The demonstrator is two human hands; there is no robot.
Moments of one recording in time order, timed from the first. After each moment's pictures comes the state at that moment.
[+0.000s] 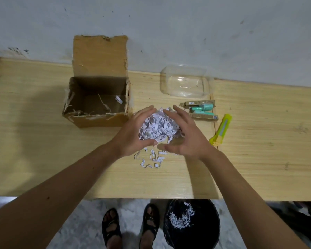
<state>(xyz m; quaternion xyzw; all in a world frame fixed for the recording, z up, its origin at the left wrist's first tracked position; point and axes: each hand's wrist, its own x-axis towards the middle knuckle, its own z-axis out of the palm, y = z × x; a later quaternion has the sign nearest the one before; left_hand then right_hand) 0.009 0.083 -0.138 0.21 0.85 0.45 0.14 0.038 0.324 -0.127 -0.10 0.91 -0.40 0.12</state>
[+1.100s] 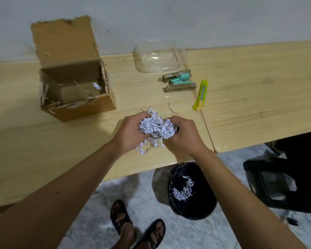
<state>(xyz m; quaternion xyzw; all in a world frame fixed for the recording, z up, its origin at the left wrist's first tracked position) 0.057 0.104 -0.156 0.20 0.83 0.49 0.18 0.137 0.294 -0.128 0.10 0.91 -0.41 -0.01</state>
